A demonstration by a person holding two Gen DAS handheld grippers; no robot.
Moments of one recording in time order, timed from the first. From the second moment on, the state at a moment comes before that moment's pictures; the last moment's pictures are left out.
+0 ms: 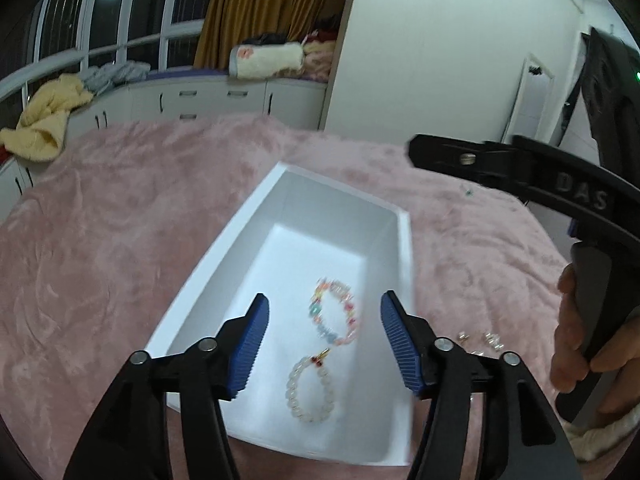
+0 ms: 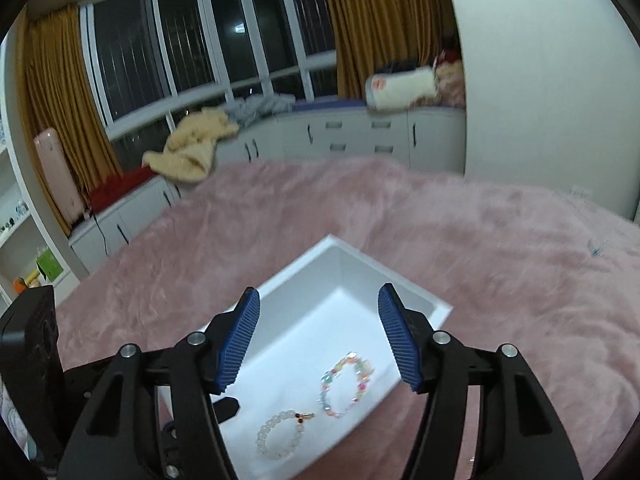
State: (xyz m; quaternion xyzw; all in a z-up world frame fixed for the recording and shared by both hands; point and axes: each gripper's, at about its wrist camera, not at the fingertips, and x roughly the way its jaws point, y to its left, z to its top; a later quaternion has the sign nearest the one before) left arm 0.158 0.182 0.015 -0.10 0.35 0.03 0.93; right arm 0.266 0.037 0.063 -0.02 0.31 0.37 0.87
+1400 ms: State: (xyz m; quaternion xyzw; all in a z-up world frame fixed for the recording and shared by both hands) left arm 0.160 -0.023 -0.056 -0.02 0.38 -0.10 0.92; right arm 0.232 -0.201 -0.084 -0.05 0.39 0.23 0.89
